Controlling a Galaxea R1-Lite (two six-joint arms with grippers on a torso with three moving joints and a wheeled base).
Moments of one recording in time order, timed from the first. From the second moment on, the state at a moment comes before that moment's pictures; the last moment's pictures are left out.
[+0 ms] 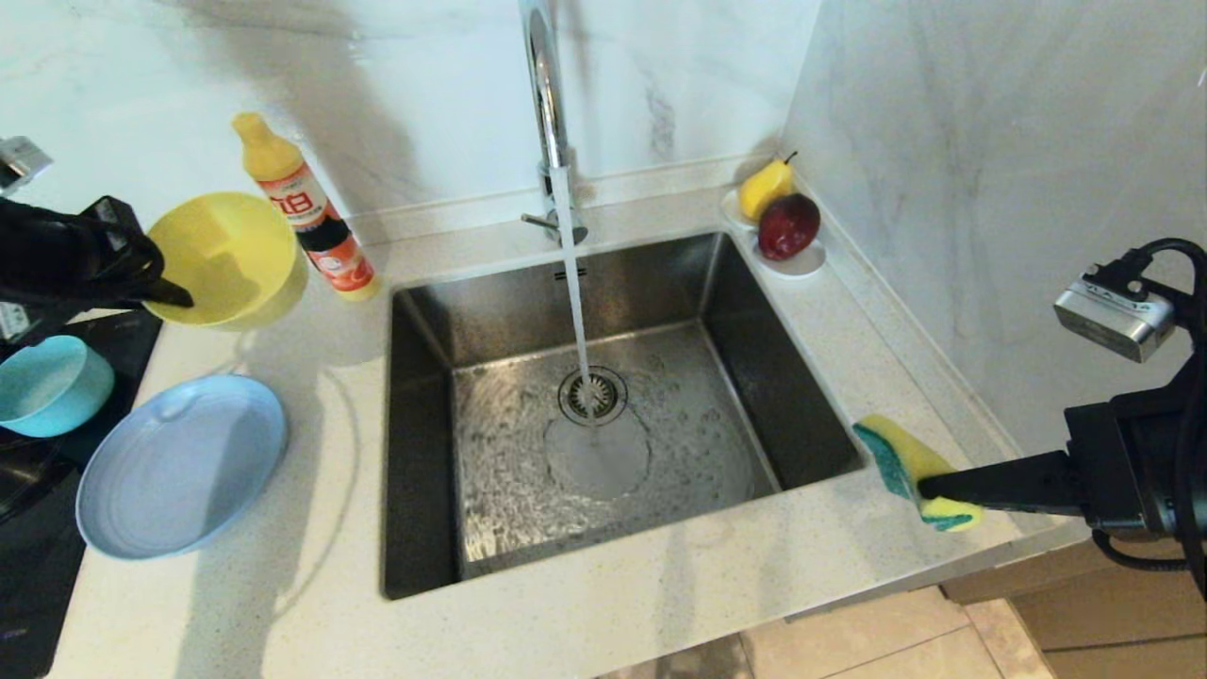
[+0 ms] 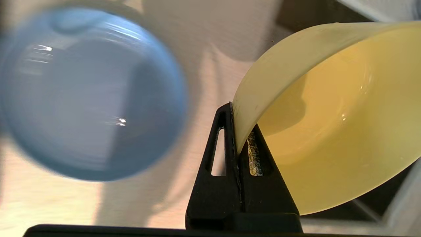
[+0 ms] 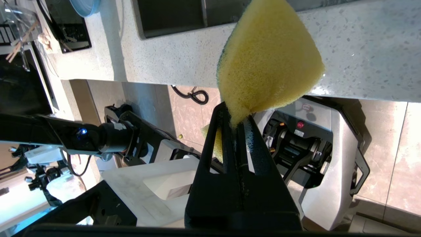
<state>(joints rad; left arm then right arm) 0.24 1.68 -1.78 0.75 -0.23 -0.43 0.41 1.28 -1.10 0.42 0.42 0.45</state>
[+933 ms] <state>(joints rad) -0.36 2.00 -1.81 0.62 0.06 -0.76 0.39 1.29 -1.09 0.42 0.42 0.44</state>
